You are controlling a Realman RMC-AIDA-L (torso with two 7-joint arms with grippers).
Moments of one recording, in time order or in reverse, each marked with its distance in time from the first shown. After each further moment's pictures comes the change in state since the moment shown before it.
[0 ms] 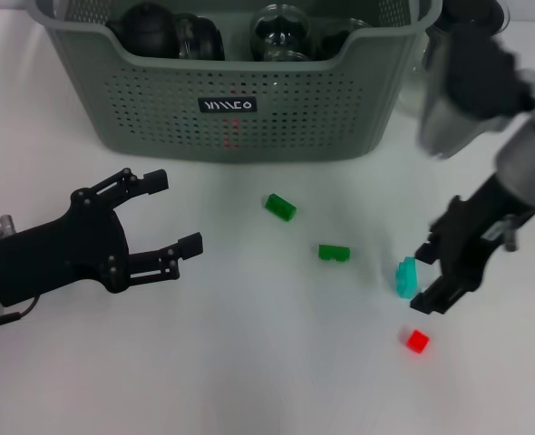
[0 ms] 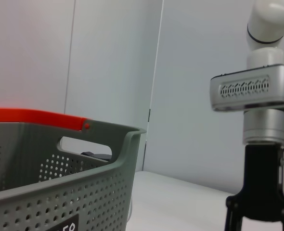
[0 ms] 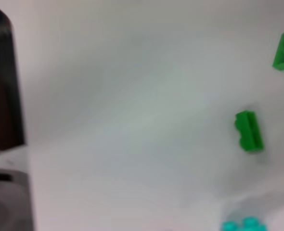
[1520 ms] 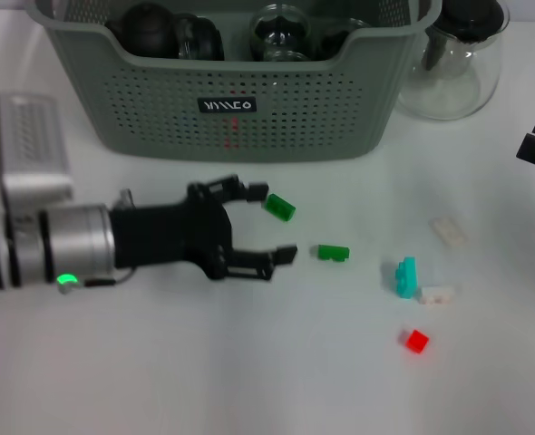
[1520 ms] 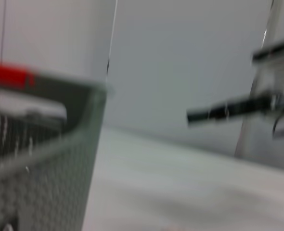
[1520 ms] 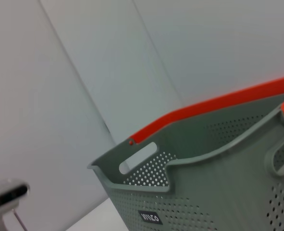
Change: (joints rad) left arm -0.162 -0.018 0.340 -0.051 -0.053 -0.278 -0.127; right arm -0.361 -0.113 1.084 0.558 0.561 -0.027 -0.692
